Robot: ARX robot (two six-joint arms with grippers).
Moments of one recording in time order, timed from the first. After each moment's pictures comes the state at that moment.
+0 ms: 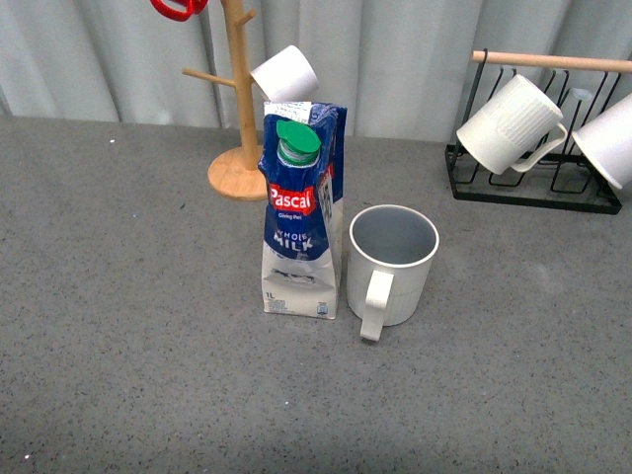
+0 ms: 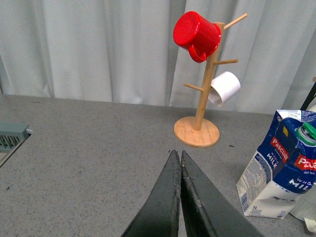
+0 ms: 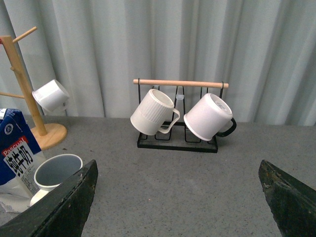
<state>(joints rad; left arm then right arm) 0.00 0.56 0.02 0.55 0.00 -0.01 0.00 0.00 0.01 0.00 0.00 0.00</state>
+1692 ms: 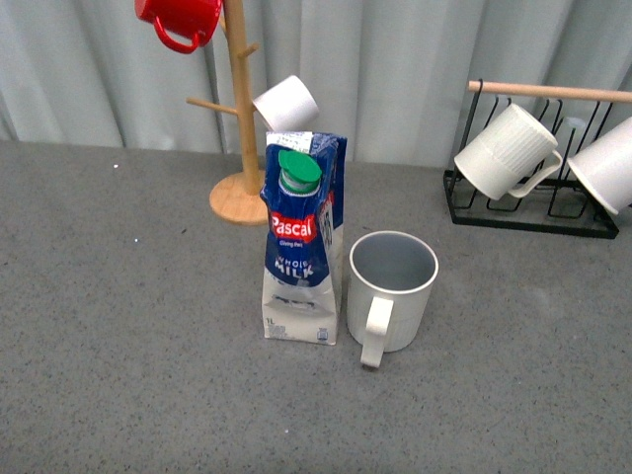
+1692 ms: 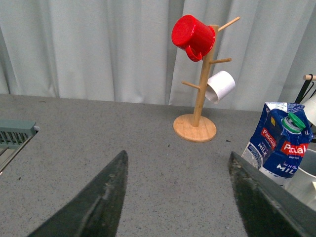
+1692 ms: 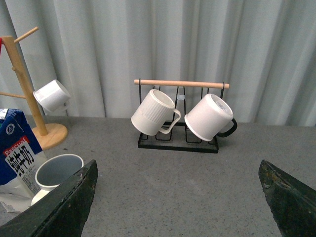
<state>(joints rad) 0.00 0.00 0.02 0.00 0.00 -0.01 0.00 0.00 0.01 0.00 0.00 0.00</state>
